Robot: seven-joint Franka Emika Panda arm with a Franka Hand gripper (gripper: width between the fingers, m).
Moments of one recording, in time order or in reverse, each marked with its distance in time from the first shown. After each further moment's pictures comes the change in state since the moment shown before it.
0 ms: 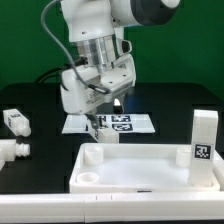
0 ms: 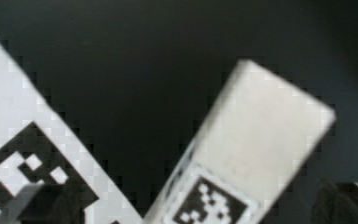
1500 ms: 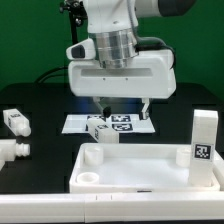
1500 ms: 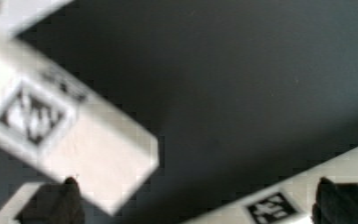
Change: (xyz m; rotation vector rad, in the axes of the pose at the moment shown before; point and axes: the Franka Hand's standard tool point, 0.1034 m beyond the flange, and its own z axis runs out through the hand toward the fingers) arm -0.048 -0.024 -0.014 -0.064 0.041 -1.737
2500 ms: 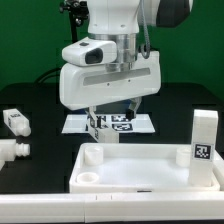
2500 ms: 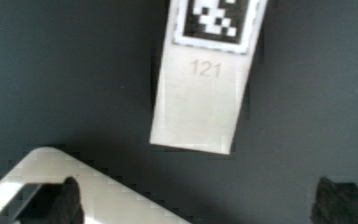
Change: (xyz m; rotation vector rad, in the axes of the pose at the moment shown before) arm 0.007 0.018 0.006 -0.139 -0.001 -0.915
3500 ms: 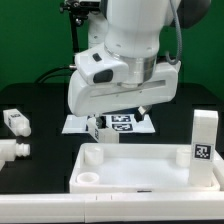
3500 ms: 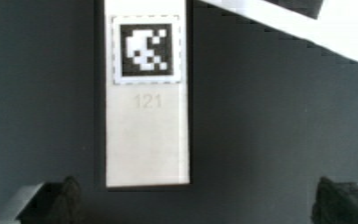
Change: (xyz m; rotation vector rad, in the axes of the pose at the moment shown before) arm 0.001 -0.013 0.007 0.088 -0.442 0.209
